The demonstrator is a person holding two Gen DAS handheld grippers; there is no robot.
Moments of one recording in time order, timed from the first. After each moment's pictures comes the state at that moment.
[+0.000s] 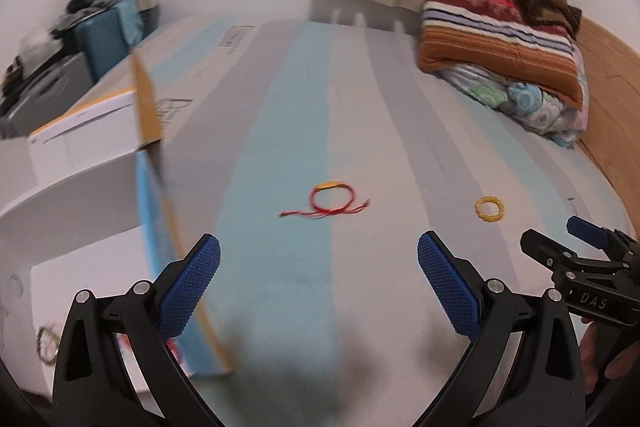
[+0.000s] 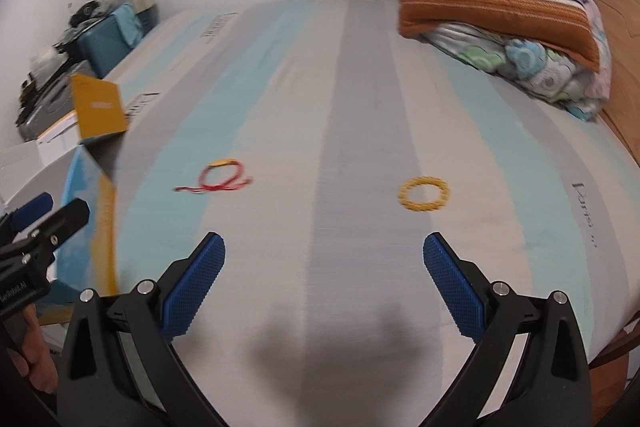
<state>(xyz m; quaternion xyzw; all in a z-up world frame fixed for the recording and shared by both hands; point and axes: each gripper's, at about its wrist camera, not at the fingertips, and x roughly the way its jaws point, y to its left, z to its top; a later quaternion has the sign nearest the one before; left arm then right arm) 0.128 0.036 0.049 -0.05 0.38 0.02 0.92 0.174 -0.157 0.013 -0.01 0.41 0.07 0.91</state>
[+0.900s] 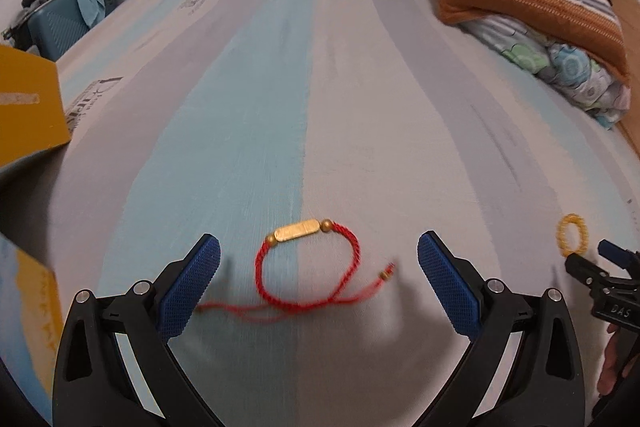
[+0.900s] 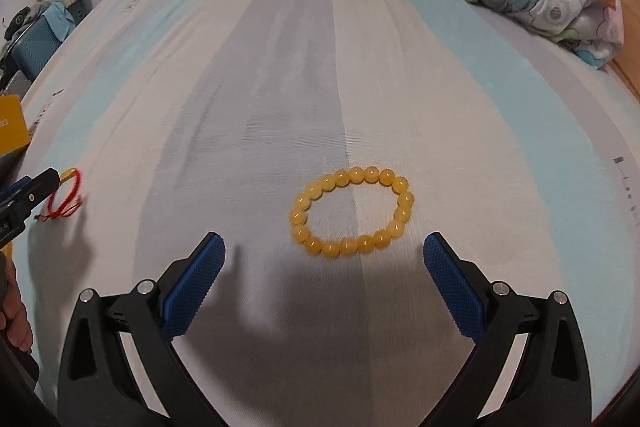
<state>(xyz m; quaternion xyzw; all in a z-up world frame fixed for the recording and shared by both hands) 0.302 0.010 -0.077 -0.03 0.44 0.03 0.90 0.318 -0.242 -0.129 0.01 0.47 0.02 0.88</state>
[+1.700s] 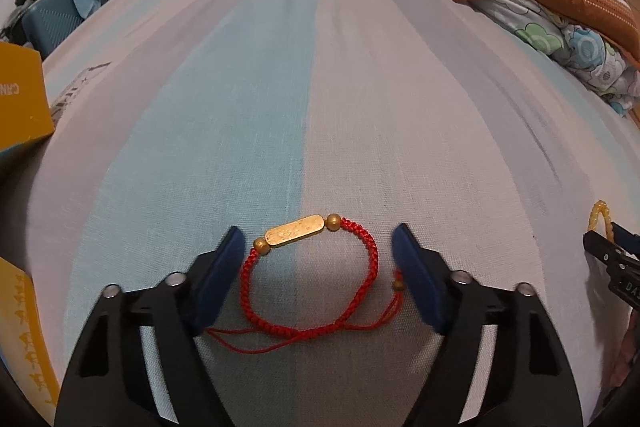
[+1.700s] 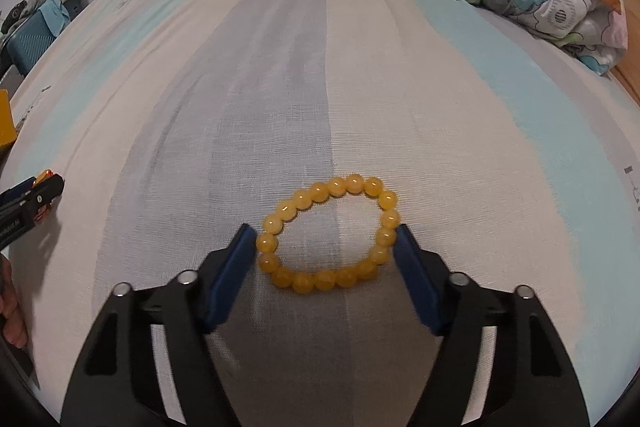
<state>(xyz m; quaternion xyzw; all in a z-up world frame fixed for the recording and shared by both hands) 0.319 0.008 -0.107 -0.02 0.46 0.04 0.89 0.330 -0.246 -0.144 0.00 0.47 0.01 0.89</state>
